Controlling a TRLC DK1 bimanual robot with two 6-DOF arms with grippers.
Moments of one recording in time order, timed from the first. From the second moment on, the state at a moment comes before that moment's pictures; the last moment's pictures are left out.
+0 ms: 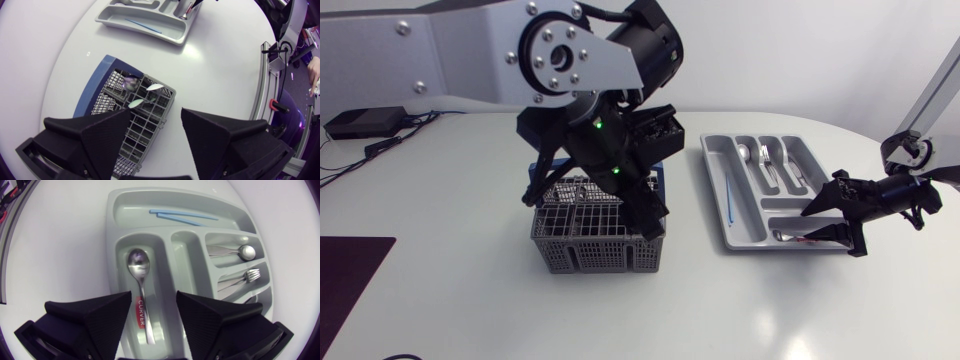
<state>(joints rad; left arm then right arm) -0.82 1.75 1.56 -0.96 -0.04 0.35 -0.39 1.90 1.13 -0.64 -0.49 -1.77</state>
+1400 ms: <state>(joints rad) -0.85 1.76 1.39 -0.68 -0.08 1.31 -0.31 1.18 0.55 -0.57 -0.70 -1.62</state>
